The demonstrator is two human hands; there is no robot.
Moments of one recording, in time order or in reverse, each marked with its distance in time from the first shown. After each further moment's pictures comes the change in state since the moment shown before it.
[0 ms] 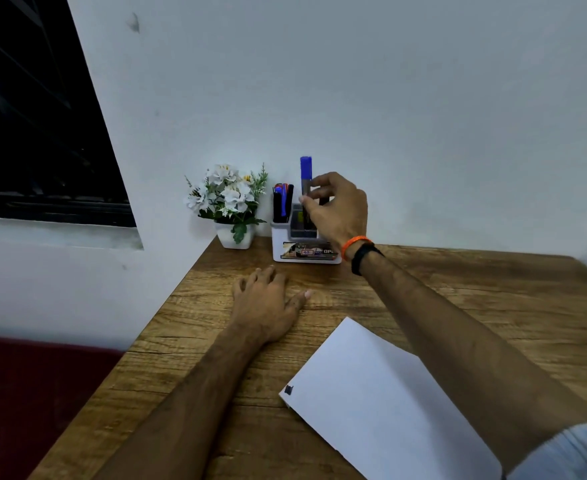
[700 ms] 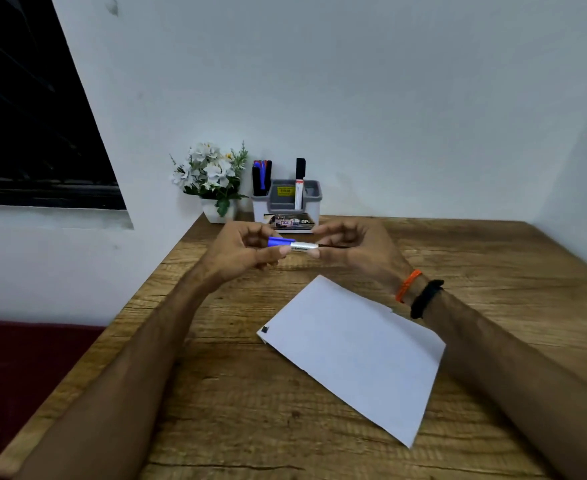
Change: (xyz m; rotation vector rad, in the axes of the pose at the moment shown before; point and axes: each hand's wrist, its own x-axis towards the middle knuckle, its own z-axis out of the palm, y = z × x) left_hand -0.037 0.007 -0.058 -1.036 -0.046 0.170; right_hand -0.106 0.028 -0.109 0.372 -0.449 0.156
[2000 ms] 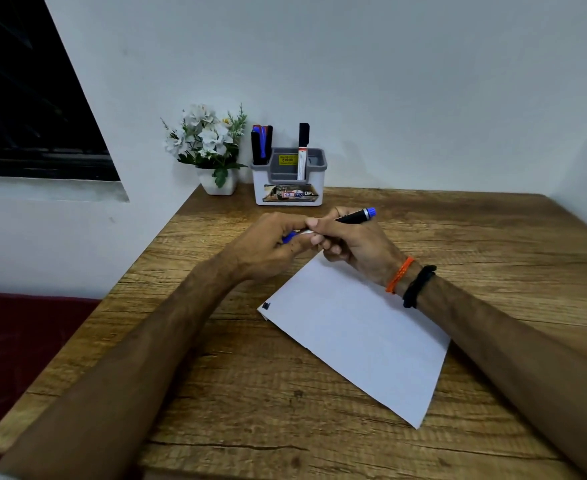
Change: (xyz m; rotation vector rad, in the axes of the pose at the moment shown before) left_hand -0.002 -0.001 0.032 0.409 -0.272 0.326; right_hand -0.008 0.000 0.025 0.450 -0.172 0.178
